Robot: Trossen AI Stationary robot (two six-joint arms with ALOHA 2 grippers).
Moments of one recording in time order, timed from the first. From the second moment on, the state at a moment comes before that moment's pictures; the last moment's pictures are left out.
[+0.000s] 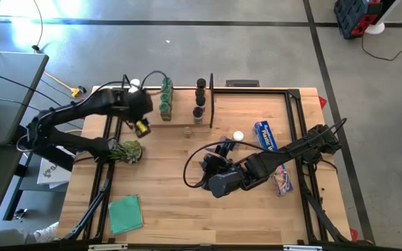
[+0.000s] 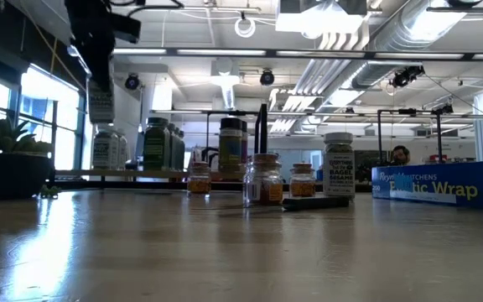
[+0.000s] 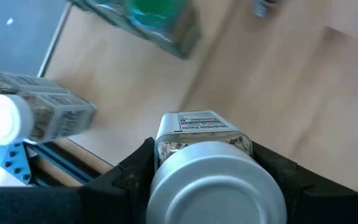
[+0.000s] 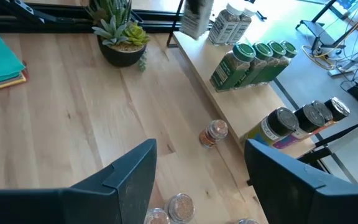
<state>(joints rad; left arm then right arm) 0.36 1.15 1.15 -1.26 -0.23 -0.07 0.43 1.87 1.78 -0.86 0.83 0.41</state>
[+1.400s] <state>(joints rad) 0.84 1.33 0.98 -0.96 -0.01 0.16 0.41 1.89 1.78 -0.86 0.80 0.42</state>
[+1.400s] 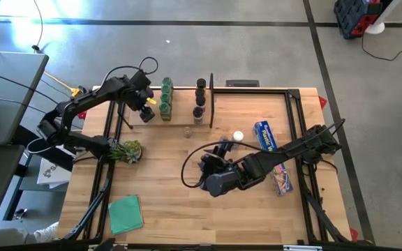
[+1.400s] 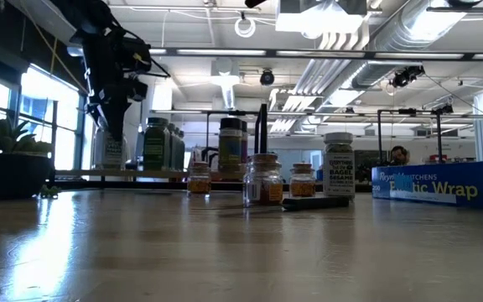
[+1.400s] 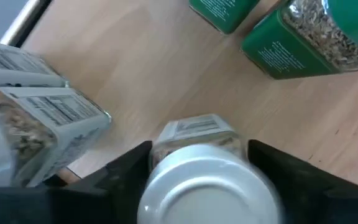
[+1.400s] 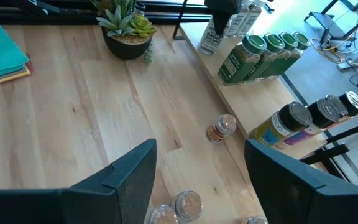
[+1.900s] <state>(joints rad) 0.82 1.22 0.98 -0.95 -0.04 0.14 0.41 1.89 1.78 -0.86 0.80 0.42</state>
